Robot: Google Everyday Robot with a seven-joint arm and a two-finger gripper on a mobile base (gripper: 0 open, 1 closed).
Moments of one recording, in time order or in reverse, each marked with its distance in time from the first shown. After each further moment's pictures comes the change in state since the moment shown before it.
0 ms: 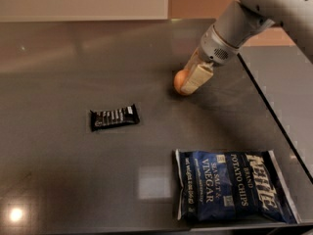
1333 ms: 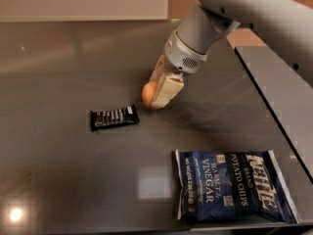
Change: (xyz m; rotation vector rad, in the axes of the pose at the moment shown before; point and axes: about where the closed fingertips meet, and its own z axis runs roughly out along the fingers) arm -0.075 0.072 0.026 -0.105 -0.014 -0.230
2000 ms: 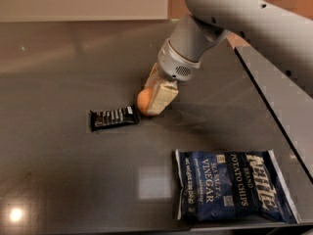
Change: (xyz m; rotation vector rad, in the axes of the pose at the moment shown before) arm -0.006 0.009 0.020 -0.017 0.011 -0.032
